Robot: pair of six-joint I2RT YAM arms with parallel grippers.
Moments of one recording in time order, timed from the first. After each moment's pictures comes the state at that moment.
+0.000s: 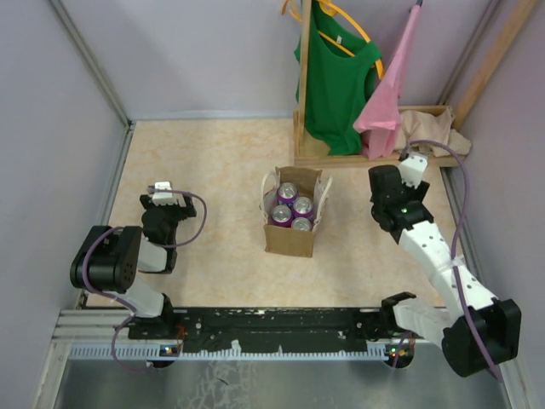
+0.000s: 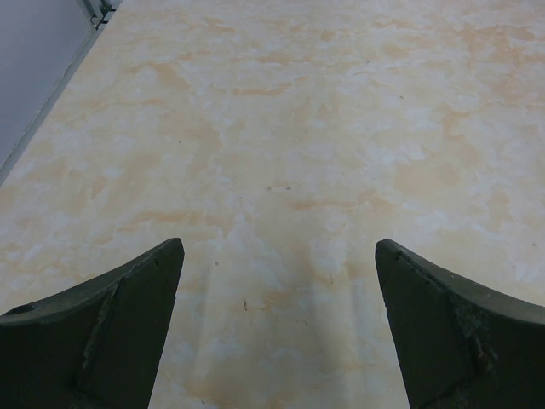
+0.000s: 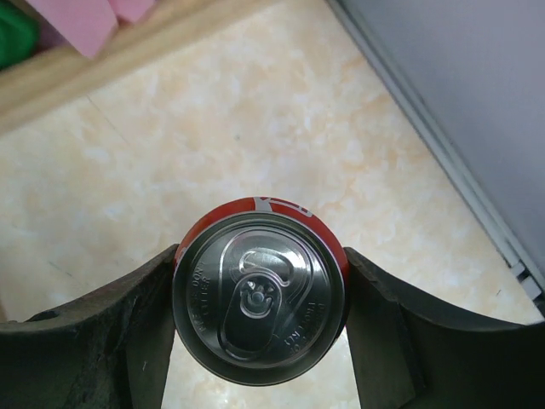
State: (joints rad) left arm -0.05 1.58 0.21 1.30 -0.12 0.02; right arm 0.34 1.03 0.89 -0.55 0.81 0.46
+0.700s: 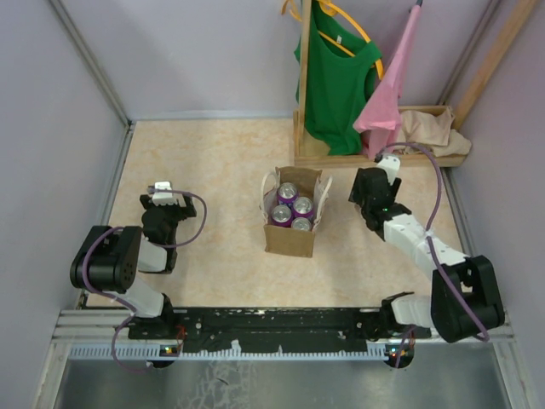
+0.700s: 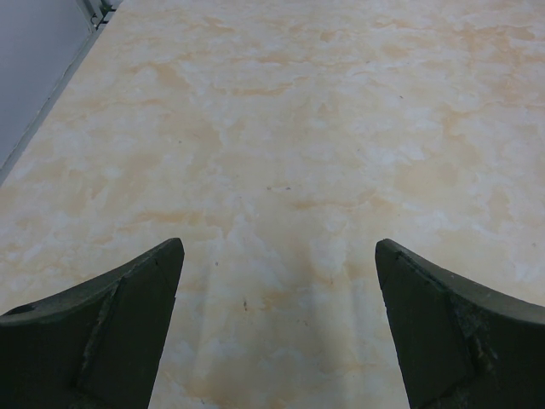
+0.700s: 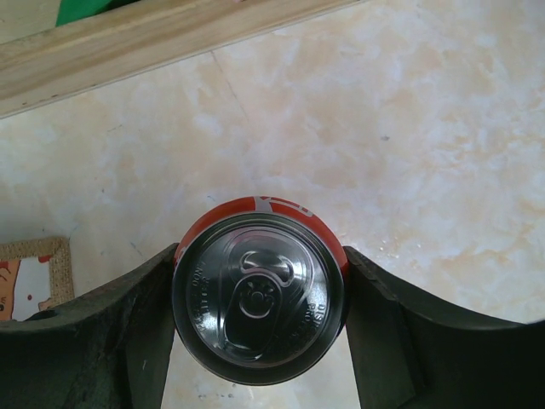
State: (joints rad) left arm -0.05 1.58 0.21 1.30 -0.12 0.02; right arm 0.29 1.24 0.70 -0.09 0.51 0.37
